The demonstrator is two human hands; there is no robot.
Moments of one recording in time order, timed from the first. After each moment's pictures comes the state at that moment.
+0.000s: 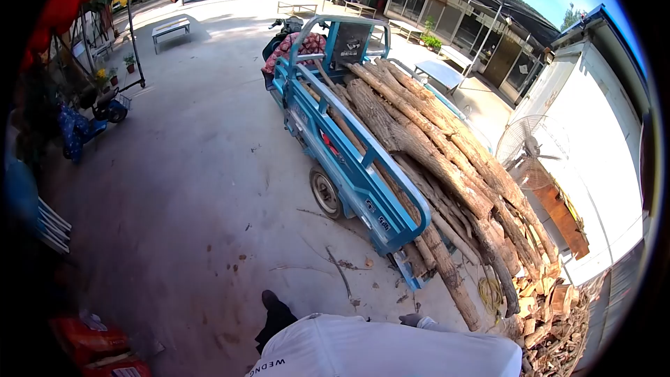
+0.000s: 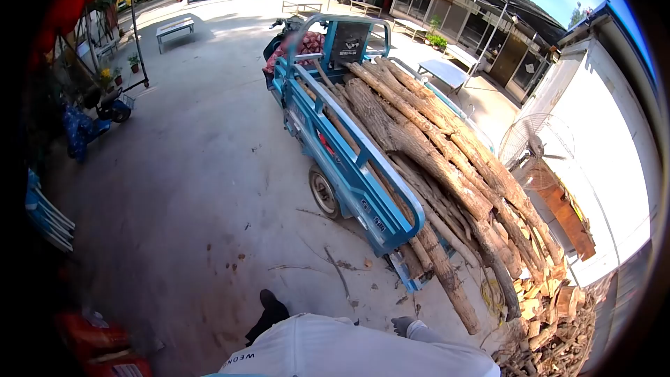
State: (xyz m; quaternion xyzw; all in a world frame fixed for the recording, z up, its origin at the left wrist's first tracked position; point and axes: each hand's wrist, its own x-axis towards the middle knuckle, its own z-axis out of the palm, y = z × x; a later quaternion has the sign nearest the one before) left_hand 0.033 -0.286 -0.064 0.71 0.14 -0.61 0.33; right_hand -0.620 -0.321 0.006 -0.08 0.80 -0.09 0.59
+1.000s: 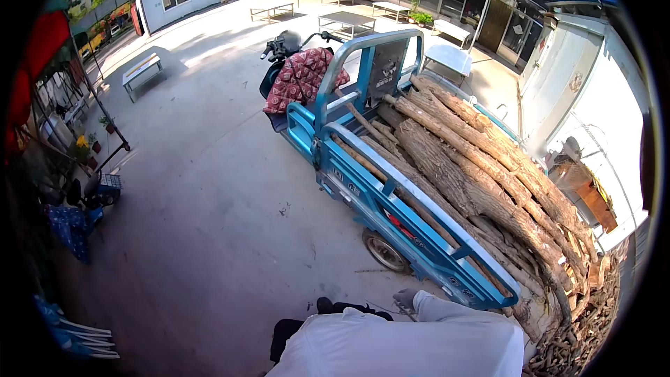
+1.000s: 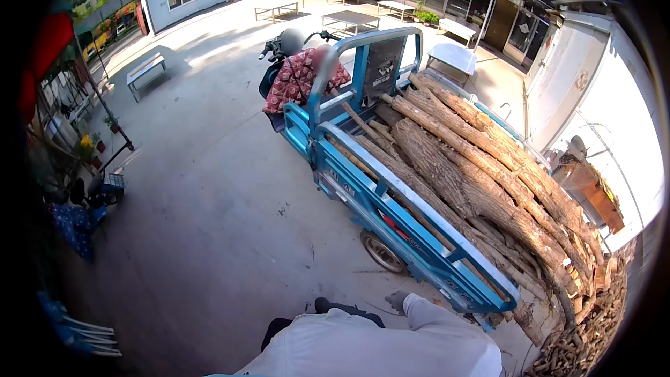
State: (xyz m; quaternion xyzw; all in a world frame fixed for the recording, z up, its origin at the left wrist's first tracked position) left_hand 0.249 -0.916 -0.007 0.76 0.00 -0.57 0.30; right_hand -0.408 -0.997 -0.029 -0.67 0.54 0.27 0.45
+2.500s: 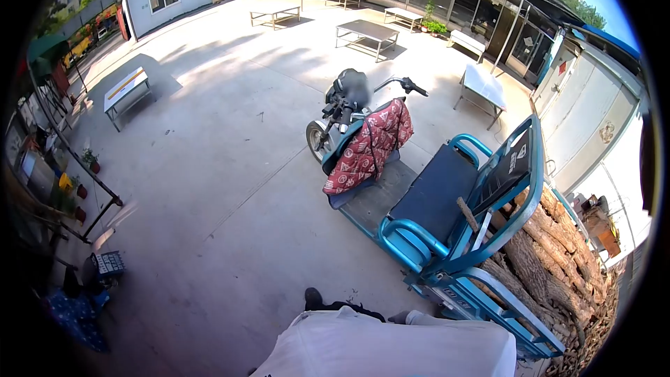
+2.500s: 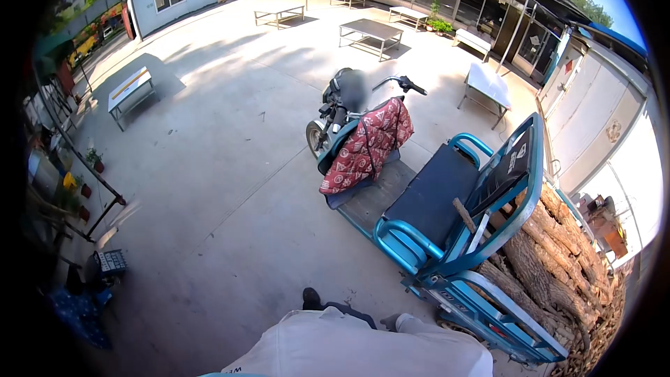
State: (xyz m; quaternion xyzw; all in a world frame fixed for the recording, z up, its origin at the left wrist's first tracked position) left_hand 0.512 -1.748 -0.011 0.76 0.04 -0.57 0.31; right_hand -0.138 -1.728 -0.084 -0.38 0.65 0.14 0.64
